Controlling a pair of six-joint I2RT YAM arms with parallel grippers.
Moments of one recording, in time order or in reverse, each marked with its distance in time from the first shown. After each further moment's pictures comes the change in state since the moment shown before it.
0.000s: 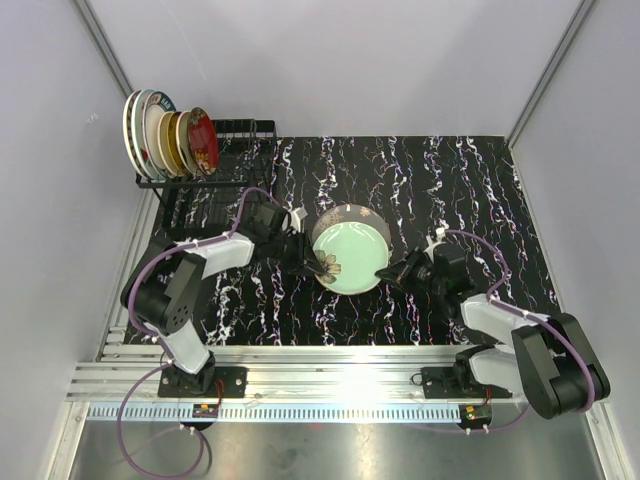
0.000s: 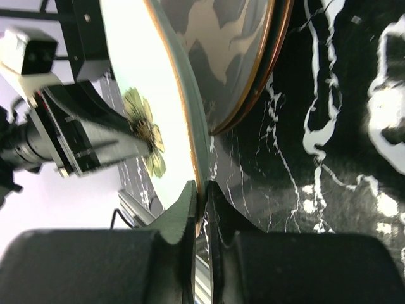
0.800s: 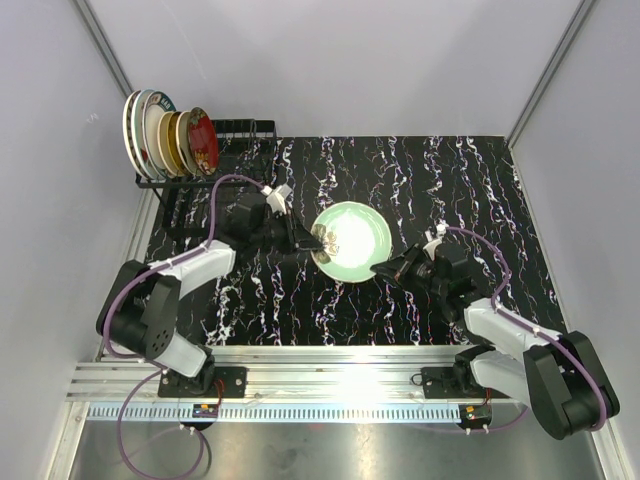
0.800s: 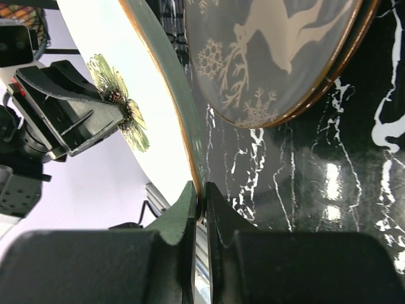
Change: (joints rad) left arm 0.063 -0.181 -0.085 0.269 0.023 -0.102; right arm 0.052 -0.113 0.011 -0.023 0.003 0.081
